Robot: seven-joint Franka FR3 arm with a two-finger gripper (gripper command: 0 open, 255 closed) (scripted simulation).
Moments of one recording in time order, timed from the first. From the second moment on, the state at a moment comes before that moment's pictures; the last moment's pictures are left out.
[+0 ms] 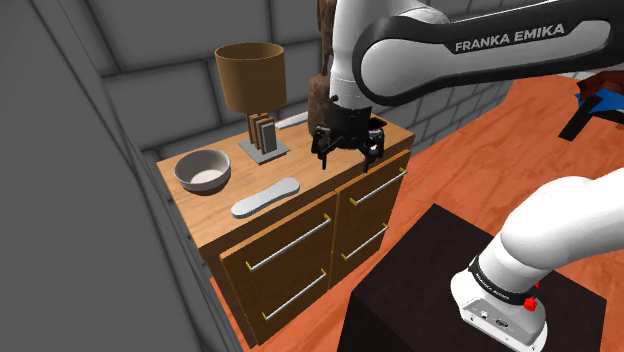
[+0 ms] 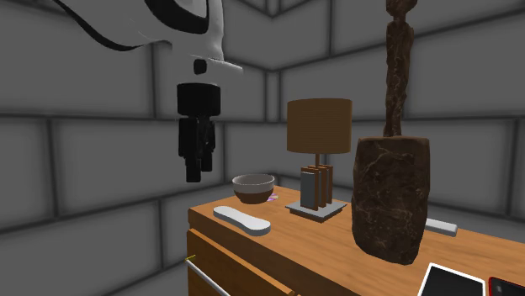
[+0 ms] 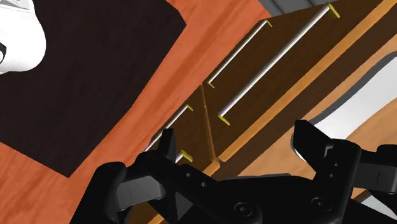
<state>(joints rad) -0.17 -0.53 0.54 -2.33 0.28 1.86 1.10</state>
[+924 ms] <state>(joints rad) -0.29 0.16 0.83 -1.98 -0.13 2.07 1.97</state>
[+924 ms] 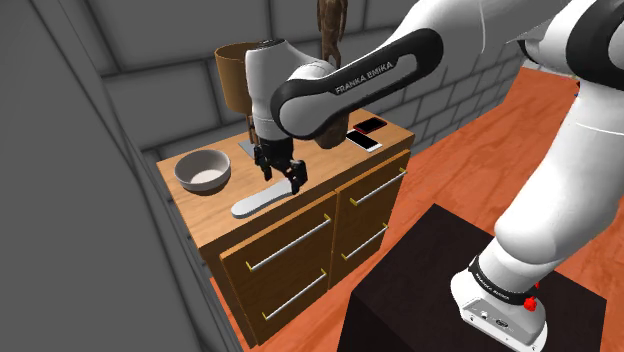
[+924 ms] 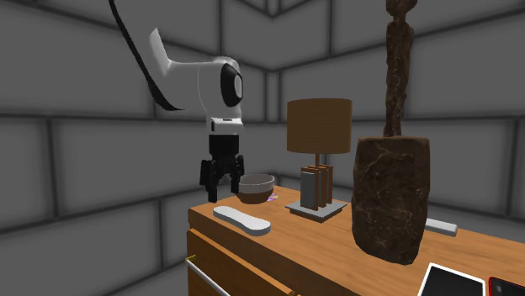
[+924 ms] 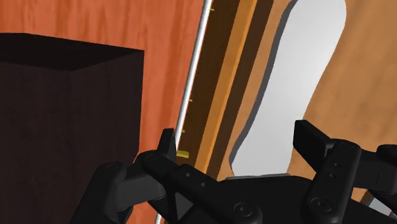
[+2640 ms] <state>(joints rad) -0.14 0.48 0.70 -1.79 -0.36 2.12 2.28</state>
